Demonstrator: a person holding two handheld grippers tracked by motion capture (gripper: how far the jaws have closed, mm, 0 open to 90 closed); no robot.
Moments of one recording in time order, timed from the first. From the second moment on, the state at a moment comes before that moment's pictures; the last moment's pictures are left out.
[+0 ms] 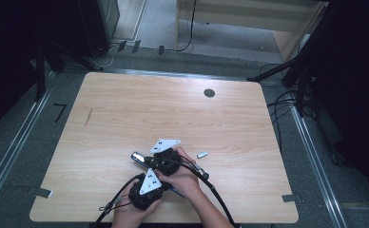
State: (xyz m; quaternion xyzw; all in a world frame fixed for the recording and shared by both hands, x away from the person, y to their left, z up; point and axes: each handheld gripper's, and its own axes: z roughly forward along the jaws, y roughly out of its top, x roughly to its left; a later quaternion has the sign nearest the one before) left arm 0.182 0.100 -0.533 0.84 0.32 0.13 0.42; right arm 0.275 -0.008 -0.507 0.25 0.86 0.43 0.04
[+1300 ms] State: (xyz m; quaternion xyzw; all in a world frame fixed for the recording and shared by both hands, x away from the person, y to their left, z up) left arm 0.182 0.100 -0.533 0.84 0.32 0.13 0.42; right arm 0.271 -0.035 -0.494 0.25 0.85 0.46 0.06
